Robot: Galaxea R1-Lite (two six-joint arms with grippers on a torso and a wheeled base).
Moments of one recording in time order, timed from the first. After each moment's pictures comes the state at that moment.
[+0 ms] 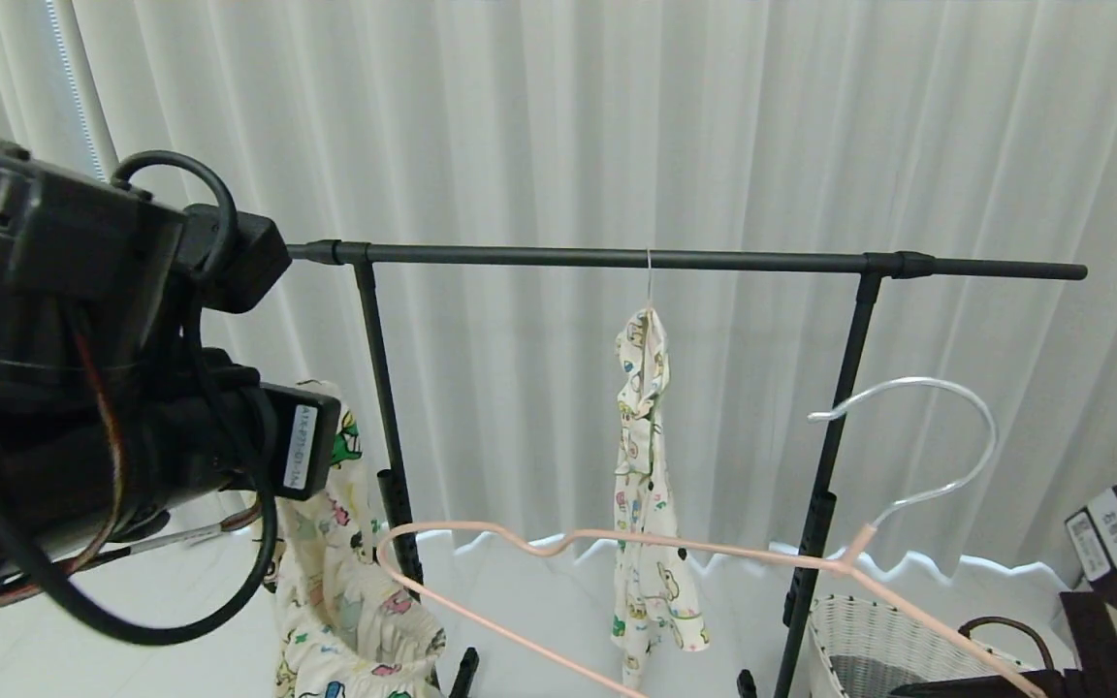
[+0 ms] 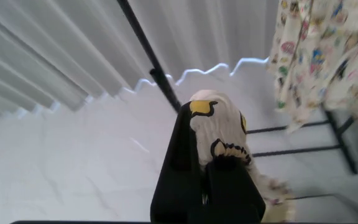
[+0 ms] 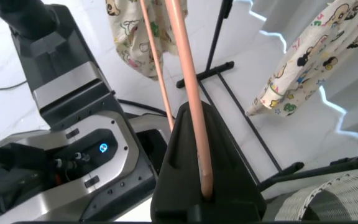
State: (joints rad) left arm -0.63 1.36 -1.07 0.32 0.53 -0.12; right arm 0.93 1.09 -0.62 0.06 0.22 0.04
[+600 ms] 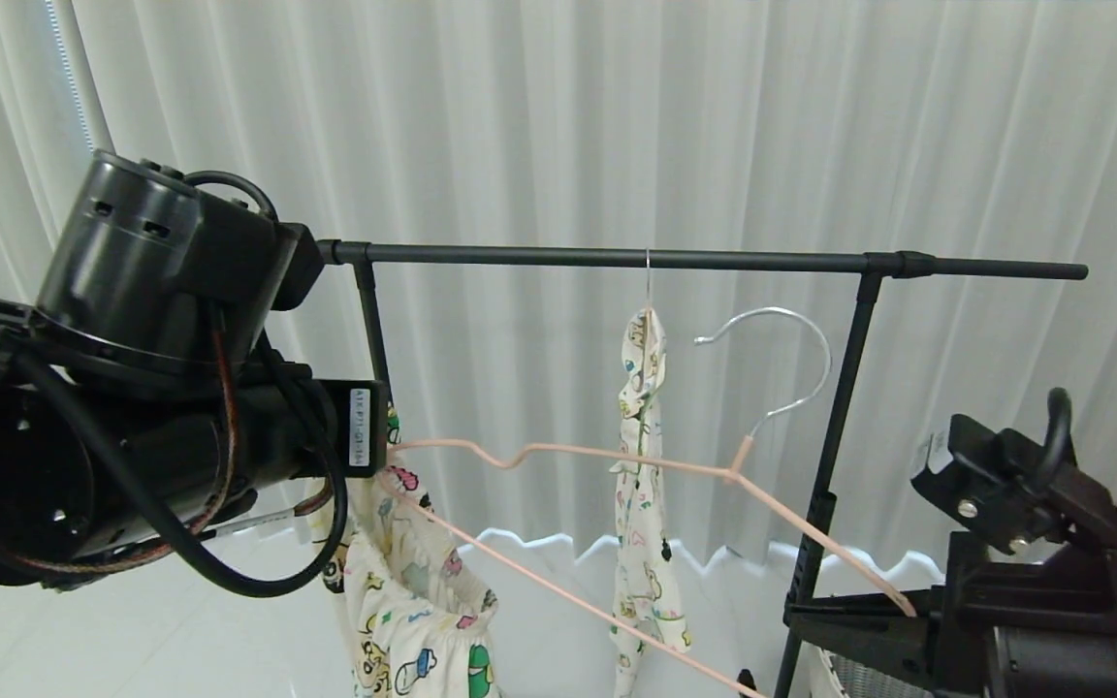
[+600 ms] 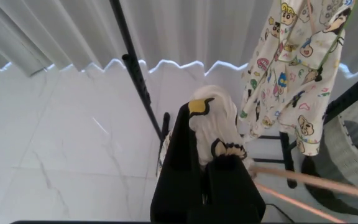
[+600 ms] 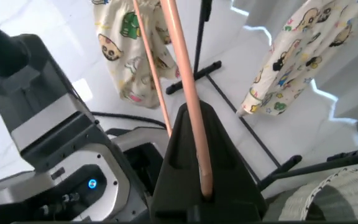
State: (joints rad) left arm -0.65 1.45 -1.11 0.33 0.53 -0.32; right arm 0.96 1.29 -0.70 -0.07 0.07 0.15
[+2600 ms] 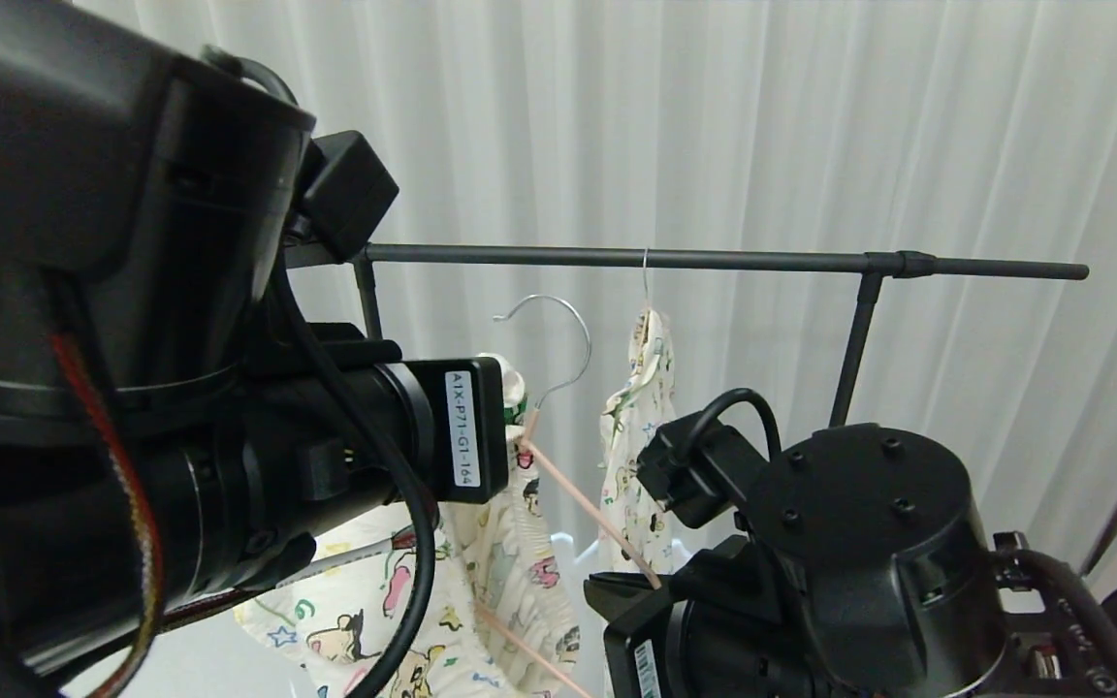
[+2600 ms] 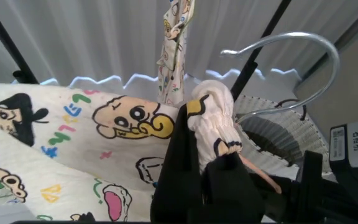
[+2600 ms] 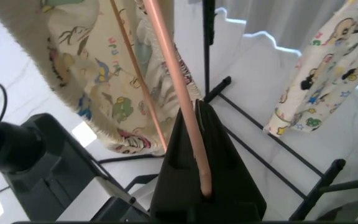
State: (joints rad) left arm -0.98 1.45 -1.24 0.33 0.53 -0.47; right arm 1.21 1.68 -0.93 -0.25 -0.26 0.45
